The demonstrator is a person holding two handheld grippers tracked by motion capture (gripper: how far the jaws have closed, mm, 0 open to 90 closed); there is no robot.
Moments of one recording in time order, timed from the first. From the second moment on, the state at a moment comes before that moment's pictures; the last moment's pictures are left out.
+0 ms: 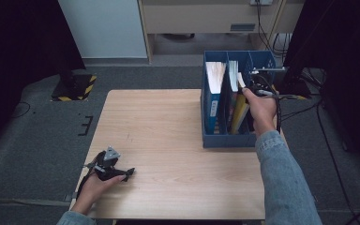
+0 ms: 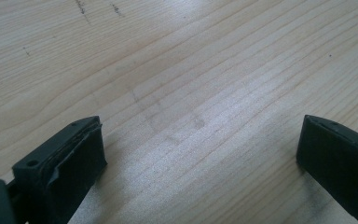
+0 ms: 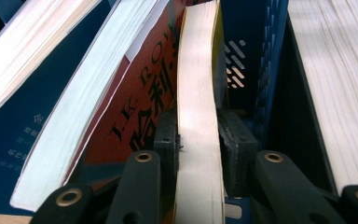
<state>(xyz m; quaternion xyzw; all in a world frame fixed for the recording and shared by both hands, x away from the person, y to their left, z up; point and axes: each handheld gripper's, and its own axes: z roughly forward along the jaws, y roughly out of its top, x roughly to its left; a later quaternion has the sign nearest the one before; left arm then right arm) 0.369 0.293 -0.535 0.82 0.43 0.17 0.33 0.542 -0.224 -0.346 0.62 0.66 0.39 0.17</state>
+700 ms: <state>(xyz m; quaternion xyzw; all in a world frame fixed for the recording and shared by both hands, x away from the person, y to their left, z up) 0.370 0.292 -0.535 0.82 0.43 0.17 0.33 0.564 -0.227 -0.345 0.62 0.63 0.42 0.21</state>
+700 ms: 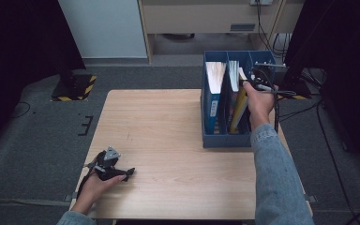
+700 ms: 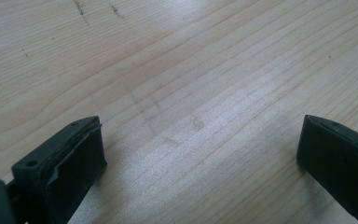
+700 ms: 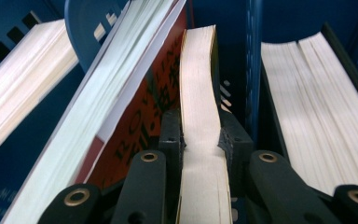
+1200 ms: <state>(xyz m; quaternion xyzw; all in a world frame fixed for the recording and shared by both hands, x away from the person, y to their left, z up) 0.370 0.292 -0.535 0.82 0.43 0.17 0.33 0.579 -0.222 -0.349 0.62 0.63 0.41 0.24</state>
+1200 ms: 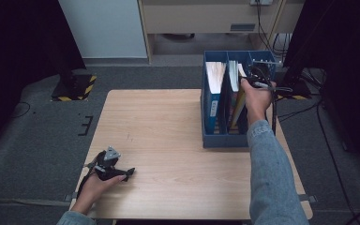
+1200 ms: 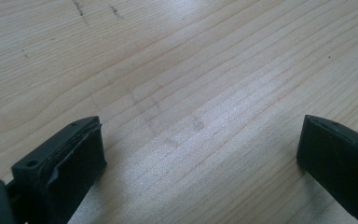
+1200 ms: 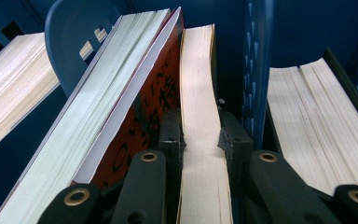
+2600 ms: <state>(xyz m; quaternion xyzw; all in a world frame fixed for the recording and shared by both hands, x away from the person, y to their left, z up) 0.370 0.291 -0.535 0.82 0.43 0.17 0.33 0.545 -0.233 -0.333 0.61 0.64 0.42 0.21</state>
